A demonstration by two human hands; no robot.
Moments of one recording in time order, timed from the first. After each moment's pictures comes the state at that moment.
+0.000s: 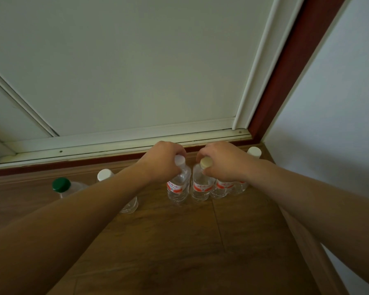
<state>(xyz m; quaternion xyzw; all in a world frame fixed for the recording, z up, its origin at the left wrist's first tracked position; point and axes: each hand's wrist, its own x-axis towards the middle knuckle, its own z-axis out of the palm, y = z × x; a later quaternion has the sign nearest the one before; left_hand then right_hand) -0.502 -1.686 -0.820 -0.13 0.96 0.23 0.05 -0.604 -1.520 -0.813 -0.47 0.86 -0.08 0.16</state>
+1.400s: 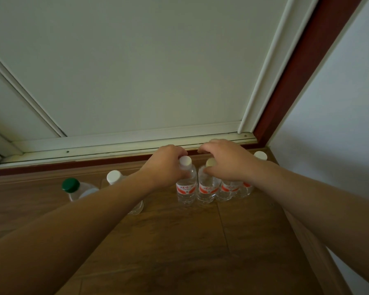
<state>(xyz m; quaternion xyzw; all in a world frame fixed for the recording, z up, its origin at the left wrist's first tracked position) -0.490 -1.693 -0.824 -0.16 0.94 0.29 0.02 -0.597 -1.533 -0.800 -0.47 0.87 -0.08 0.13</state>
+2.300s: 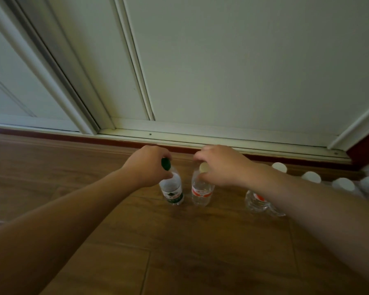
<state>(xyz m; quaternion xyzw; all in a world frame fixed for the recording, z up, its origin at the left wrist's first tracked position) -0.323 -1.854 -0.812 -0.31 0.93 0.20 0.06 -0.481 -1.712 -0.808 -0.62 0.77 -0.05 0.16</state>
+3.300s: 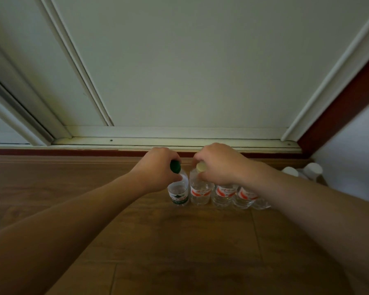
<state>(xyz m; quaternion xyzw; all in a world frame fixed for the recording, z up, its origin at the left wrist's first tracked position) -0.405 -1.780 -0.820 -0.22 0.94 0.25 0.02 -0.532 -1.642 -0.802 -0.55 0.82 -0.05 0.16</state>
